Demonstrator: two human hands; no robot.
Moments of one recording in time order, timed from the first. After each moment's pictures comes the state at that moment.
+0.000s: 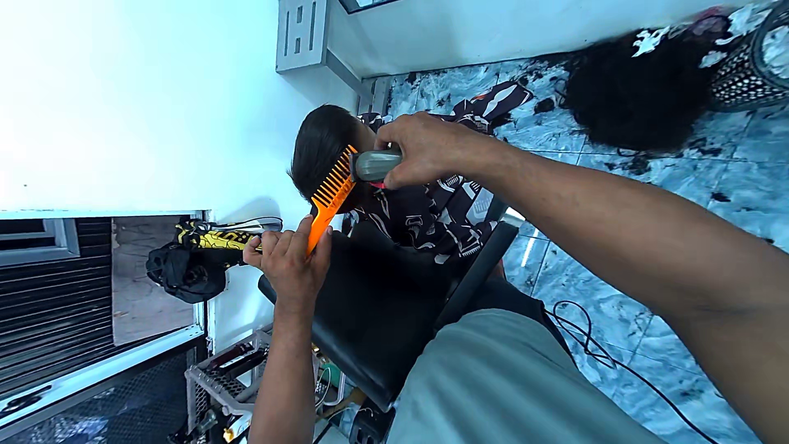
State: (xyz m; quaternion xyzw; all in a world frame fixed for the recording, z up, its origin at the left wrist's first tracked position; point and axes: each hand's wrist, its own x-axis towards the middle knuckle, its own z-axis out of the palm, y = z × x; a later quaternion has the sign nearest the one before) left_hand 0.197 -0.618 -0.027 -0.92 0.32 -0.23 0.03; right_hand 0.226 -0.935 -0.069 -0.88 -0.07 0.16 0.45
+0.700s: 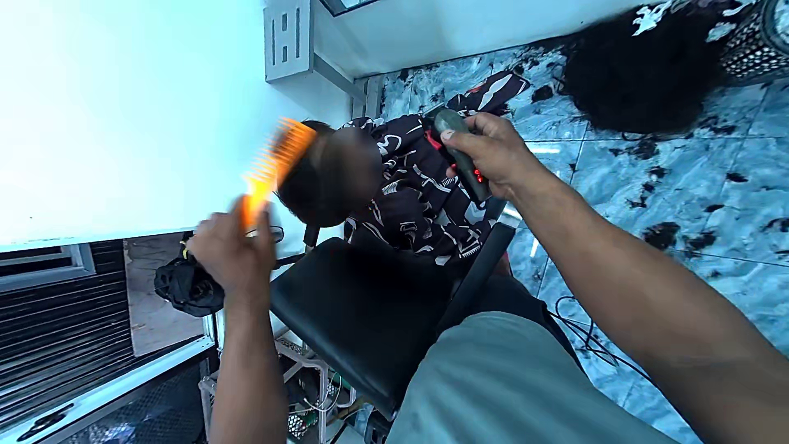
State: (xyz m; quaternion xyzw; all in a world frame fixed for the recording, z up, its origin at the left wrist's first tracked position) left_hand 0.264 -0.623 0.028 -0.95 0.26 -0.14 0.07; right_hand 0.162 -0.979 -0.164 -0.49 0.29 0.02 0.82
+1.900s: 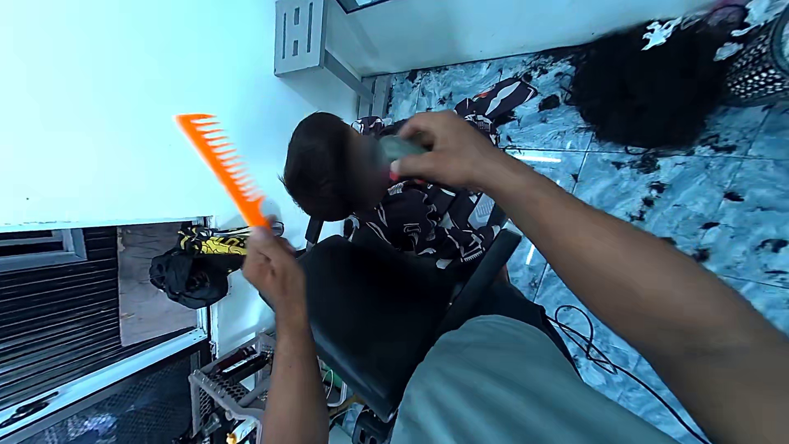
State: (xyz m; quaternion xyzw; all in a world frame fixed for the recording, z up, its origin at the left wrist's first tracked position) left_hand 0.207 -0.644 -0.013 -0.95 0.12 -0.15 -0.26; right_hand 0.206 -0.954 -0.110 -0.73 0.03 0.06 0.68
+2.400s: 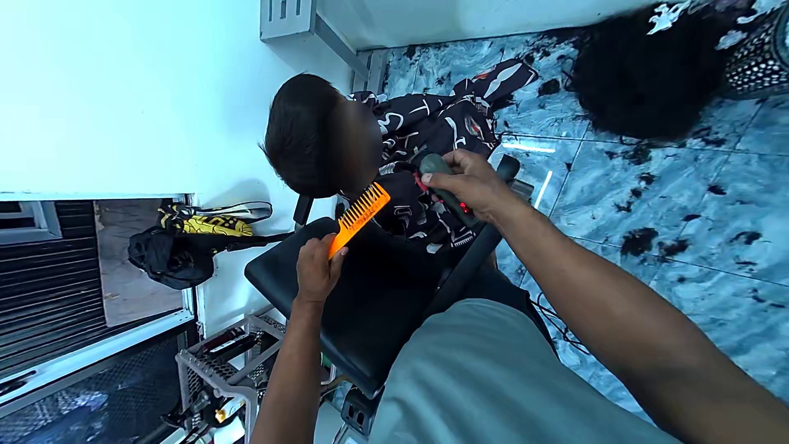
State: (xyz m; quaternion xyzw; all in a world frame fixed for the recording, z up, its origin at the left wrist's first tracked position) left_hand 0.162 -0.562 -0.125 -0.94 0.33 0.00 -0.09; right_hand 0.132 -0.930 -0.193 -0.54 0.23 0.12 0.80
